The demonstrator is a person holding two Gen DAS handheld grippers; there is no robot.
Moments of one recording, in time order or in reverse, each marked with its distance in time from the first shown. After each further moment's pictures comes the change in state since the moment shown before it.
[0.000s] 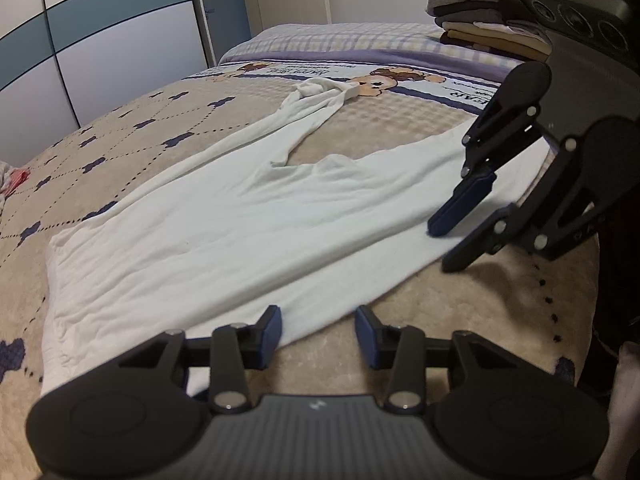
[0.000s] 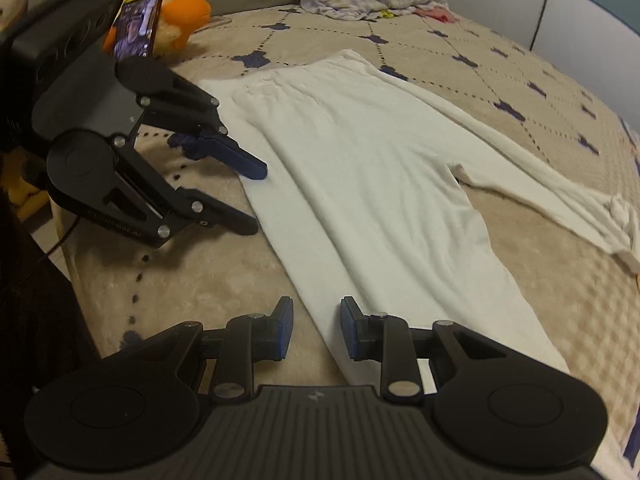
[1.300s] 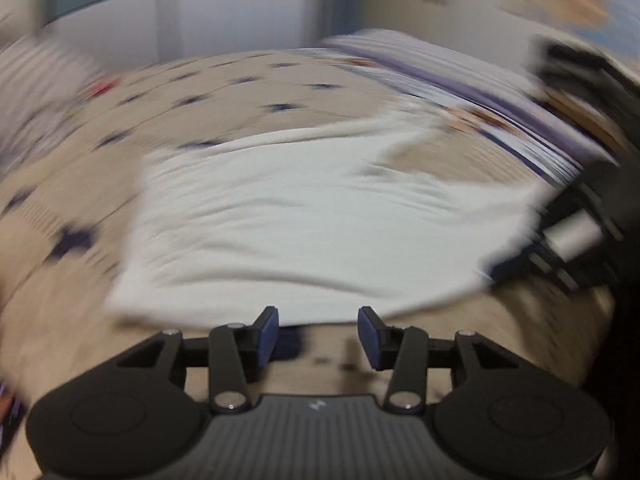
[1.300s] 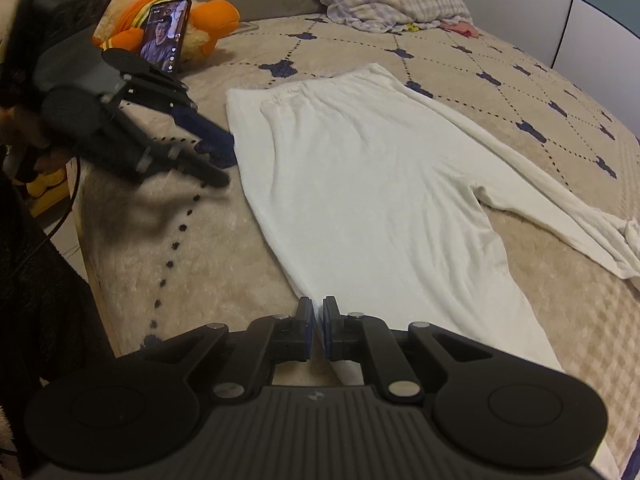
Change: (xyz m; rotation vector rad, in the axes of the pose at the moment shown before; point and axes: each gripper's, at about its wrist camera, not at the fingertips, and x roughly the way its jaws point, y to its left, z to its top) left arm -0.051 0.053 -0.026 -0.471 0.027 0.186; right arm -0.005 0.006 0.005 -0.034 -0.022 0.064
